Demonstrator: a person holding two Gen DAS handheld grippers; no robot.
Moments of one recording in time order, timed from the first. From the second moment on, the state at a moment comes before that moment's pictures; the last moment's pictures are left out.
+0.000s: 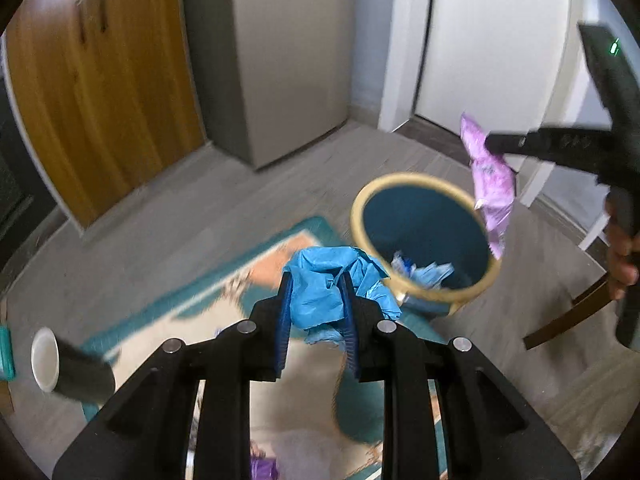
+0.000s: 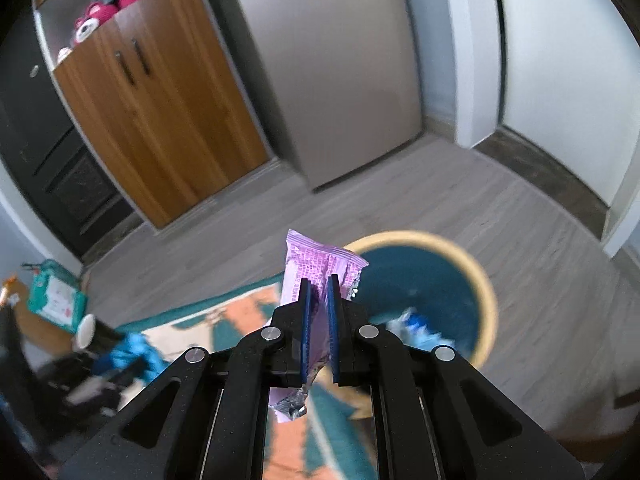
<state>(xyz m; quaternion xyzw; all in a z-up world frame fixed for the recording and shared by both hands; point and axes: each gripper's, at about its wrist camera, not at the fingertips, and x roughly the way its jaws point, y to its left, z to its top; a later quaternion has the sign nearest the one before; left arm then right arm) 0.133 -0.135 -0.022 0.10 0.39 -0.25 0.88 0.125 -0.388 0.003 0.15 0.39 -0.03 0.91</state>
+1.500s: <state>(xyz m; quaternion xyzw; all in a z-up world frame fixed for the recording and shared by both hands) 0.153 -0.267 -0.086 0.15 0.39 -0.30 0.86 0.144 -0.463 -0.071 0.17 0.43 -0.09 0.88</state>
